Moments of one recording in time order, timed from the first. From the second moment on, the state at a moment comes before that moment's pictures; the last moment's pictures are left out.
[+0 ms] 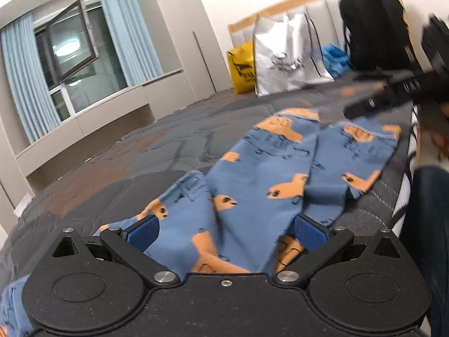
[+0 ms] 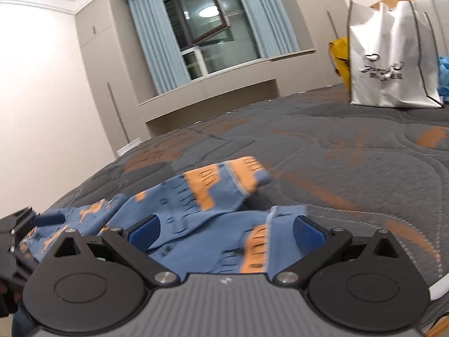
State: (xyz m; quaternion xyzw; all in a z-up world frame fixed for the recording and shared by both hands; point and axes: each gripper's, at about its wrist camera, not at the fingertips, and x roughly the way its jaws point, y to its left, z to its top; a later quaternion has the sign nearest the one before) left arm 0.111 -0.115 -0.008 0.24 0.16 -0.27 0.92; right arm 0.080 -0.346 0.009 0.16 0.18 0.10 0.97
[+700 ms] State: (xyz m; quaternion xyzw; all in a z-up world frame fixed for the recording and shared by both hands) left arm 0.104 -0.140 -0.010 0.30 0.17 -0.31 0.89; right arm 0.153 -0.363 0.016 0.24 0.23 0.11 0.94
